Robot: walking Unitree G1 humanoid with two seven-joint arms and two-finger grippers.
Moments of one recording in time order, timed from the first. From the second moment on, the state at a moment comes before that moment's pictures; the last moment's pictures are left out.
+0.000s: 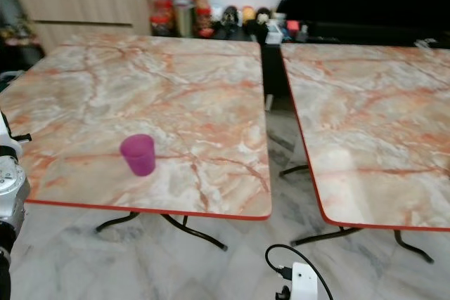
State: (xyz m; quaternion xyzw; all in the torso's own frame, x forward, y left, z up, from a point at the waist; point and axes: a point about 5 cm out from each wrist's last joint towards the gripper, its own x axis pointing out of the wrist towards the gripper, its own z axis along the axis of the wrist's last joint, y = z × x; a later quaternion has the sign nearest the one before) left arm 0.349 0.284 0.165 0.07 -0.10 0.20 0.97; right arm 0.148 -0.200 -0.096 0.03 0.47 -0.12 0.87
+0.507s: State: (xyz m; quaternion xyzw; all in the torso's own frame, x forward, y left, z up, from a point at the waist) left arm 0.369 0.205 0.158 -0.03 -0.02 -0.12 0.99; right arm 0.148 -0.190 -0.097 0.03 0.47 -0.11 0.87
